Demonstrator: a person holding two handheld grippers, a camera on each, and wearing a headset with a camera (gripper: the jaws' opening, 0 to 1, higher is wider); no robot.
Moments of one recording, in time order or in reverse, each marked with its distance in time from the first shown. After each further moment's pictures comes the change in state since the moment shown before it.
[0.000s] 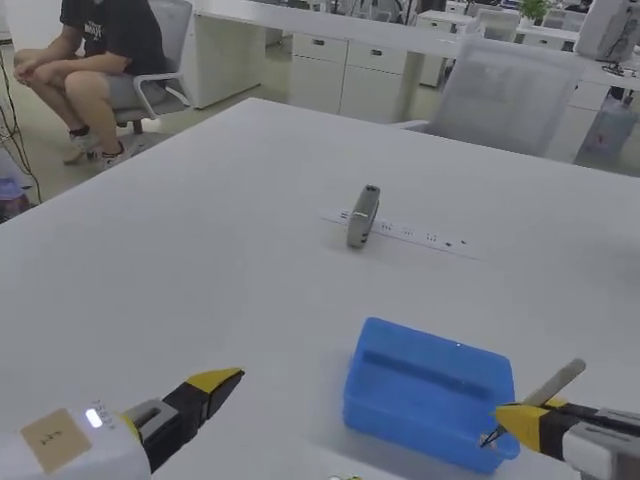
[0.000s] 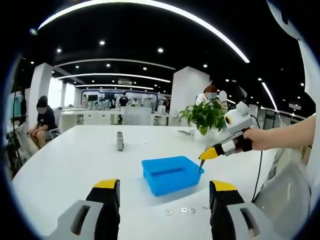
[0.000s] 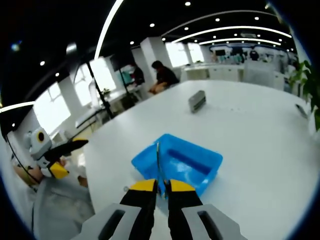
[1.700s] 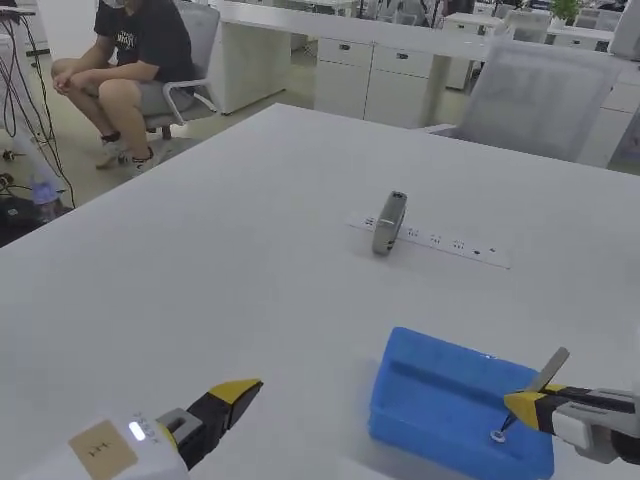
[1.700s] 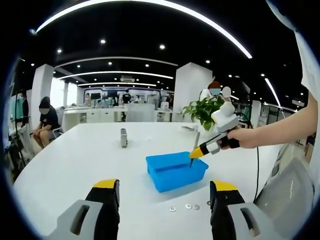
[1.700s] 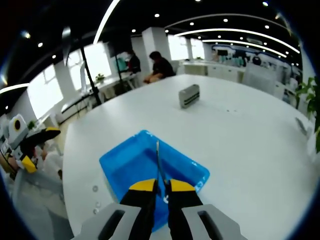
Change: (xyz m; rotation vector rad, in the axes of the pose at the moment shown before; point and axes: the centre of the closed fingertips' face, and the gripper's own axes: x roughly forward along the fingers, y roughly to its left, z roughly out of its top) left arm 0.000 0.006 -0.007 0.007 0.035 0.029; right arm 0.040 -0.042 0.000 -0.130 0.081 -0.071
